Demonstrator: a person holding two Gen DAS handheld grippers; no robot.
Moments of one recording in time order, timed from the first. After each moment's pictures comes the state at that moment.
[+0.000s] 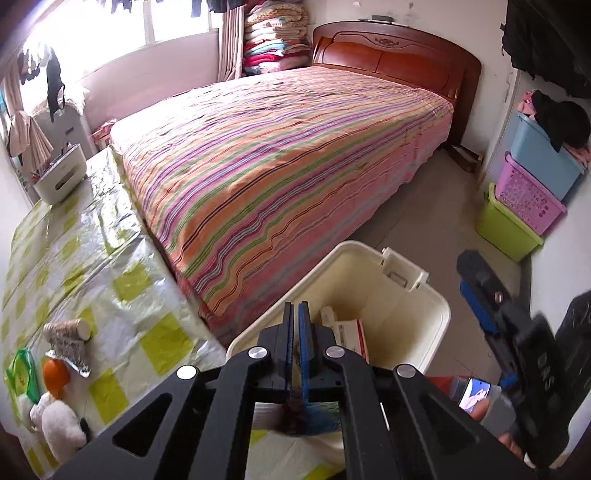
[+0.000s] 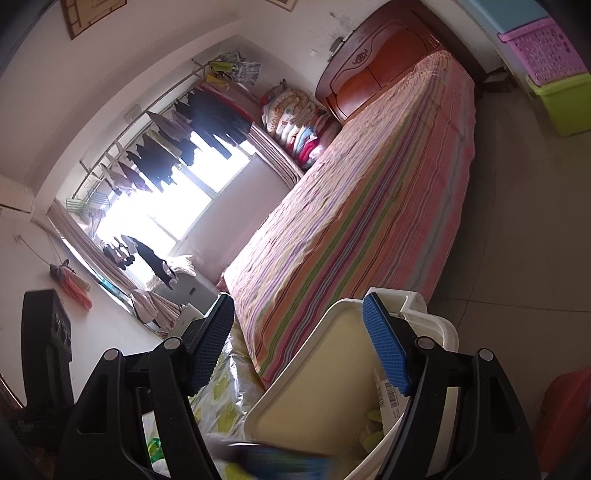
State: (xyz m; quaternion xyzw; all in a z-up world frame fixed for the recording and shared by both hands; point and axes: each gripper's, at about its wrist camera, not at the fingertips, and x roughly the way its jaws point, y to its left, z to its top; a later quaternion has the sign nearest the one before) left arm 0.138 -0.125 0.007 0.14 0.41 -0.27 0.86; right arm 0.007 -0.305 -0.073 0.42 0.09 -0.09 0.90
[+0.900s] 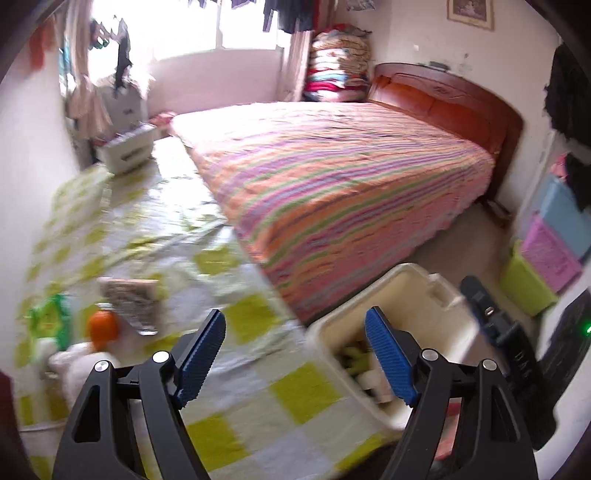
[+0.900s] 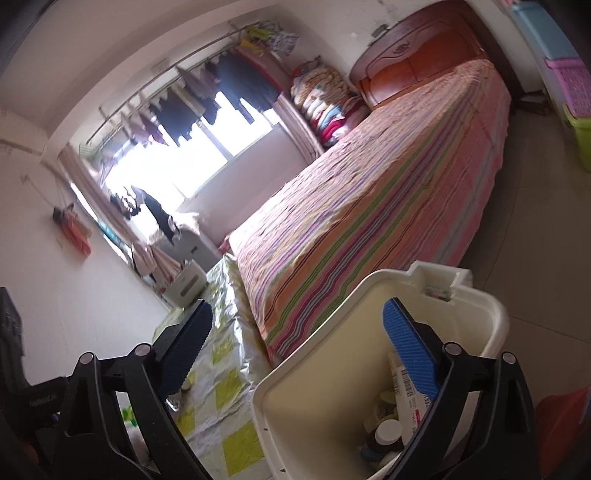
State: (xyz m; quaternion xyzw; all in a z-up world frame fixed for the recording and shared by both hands) left arm 0.117 -0.014 0.028 0.06 0.37 -0.17 0.91; right arm 0.040 -0.247 -0.061 0.34 0.14 -0.05 0.93
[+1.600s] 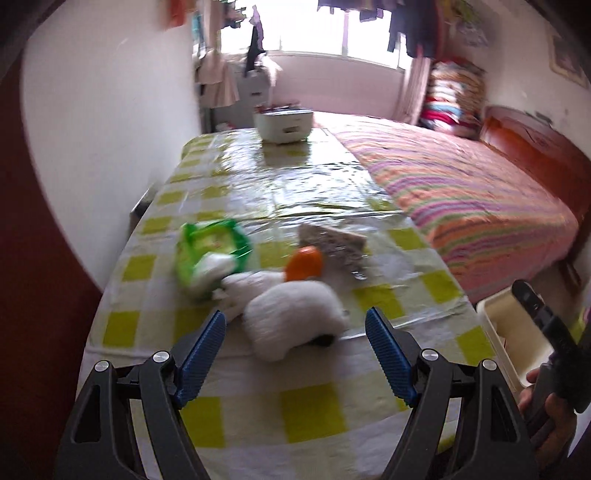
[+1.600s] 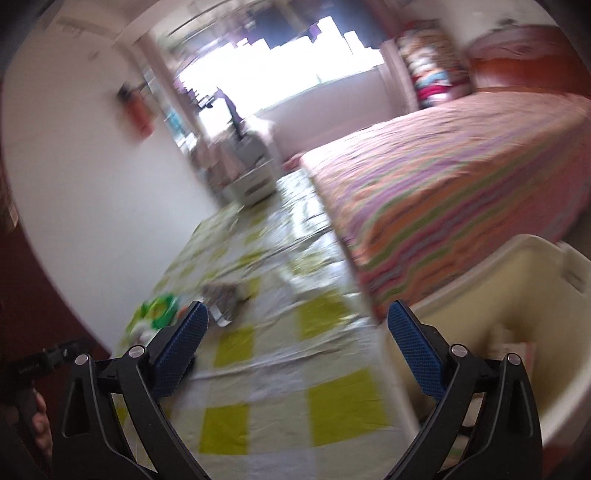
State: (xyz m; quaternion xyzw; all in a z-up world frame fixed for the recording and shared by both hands) left arm 0.073 0.196 0.008 -0.03 0.37 0.02 0.93; right arm 0.097 -0.090 -0.051 0.19 0.25 0.12 0.94
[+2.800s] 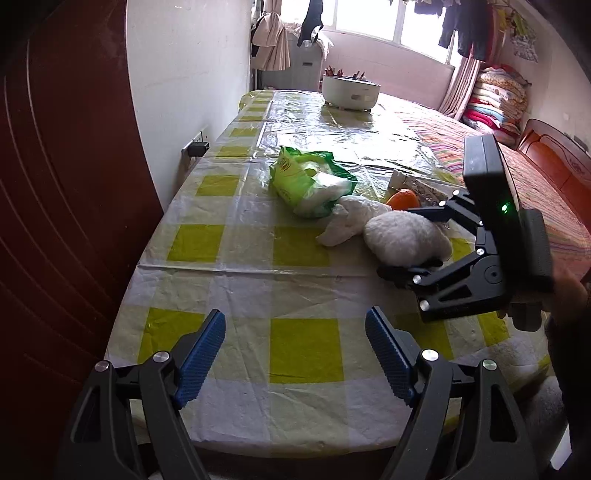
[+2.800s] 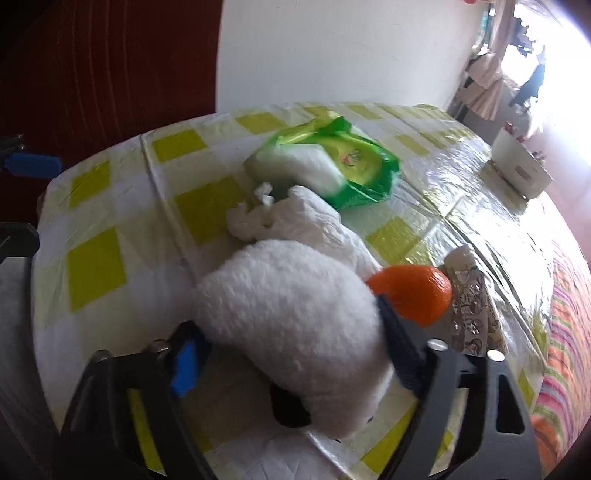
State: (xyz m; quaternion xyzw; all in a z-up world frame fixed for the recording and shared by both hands) left arm 0.023 0.287 -0.043 -0.07 0.41 0.08 0.91; right arm 0.179 0.189 -0.088 -0.30 0.35 0.44 0.77
